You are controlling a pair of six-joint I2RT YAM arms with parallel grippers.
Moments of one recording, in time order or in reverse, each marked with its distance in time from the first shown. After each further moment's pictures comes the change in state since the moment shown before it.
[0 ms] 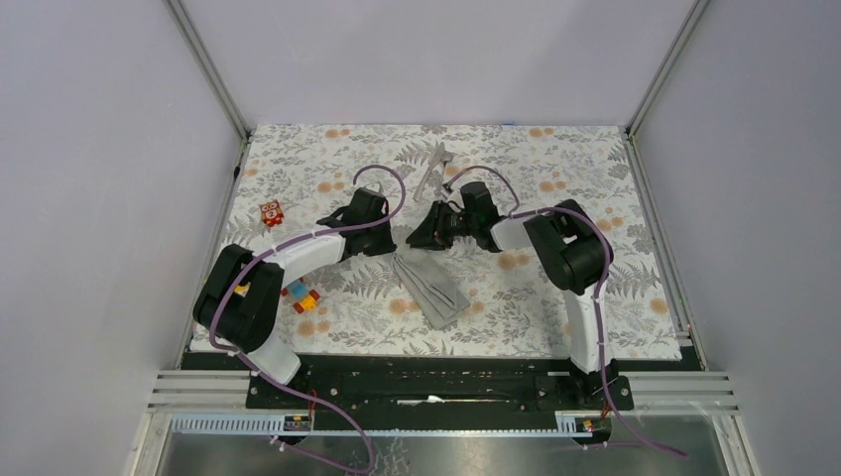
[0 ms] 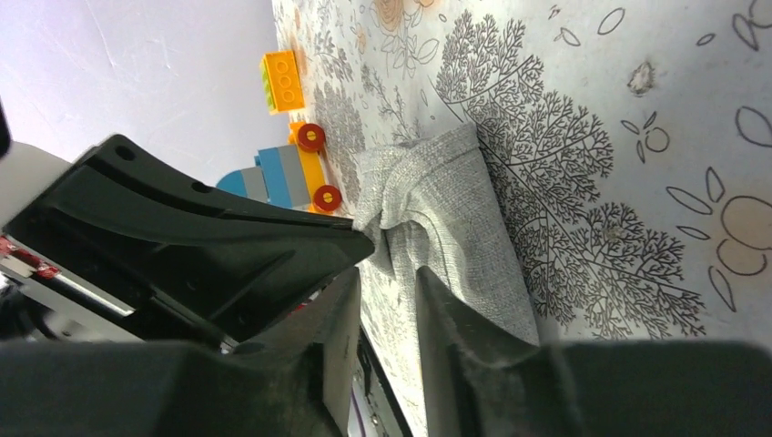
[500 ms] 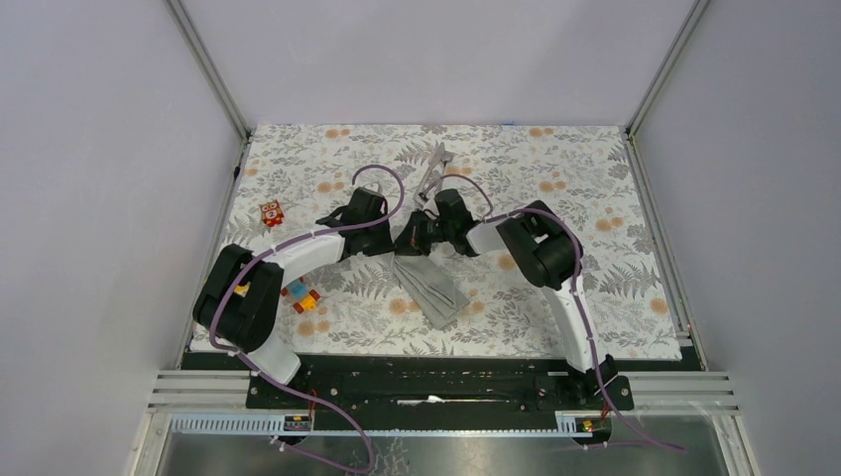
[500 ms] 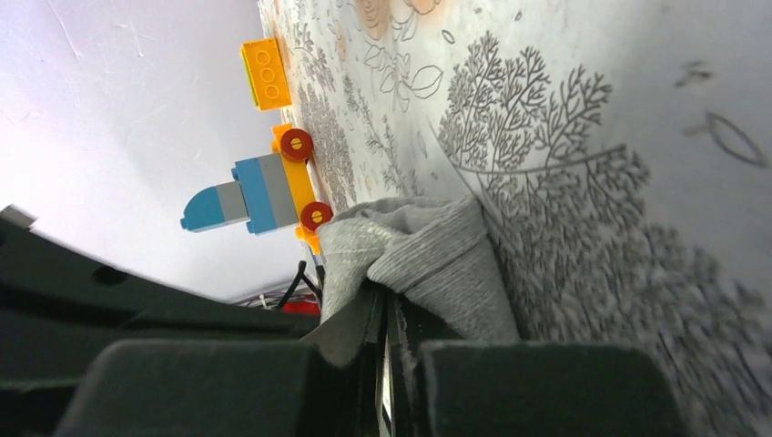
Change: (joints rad) left arm 0.002 0.000 0.000 0.000 0.011 -0.005; right arm 0.093 0.149 0.143 0.018 0.019 0.053
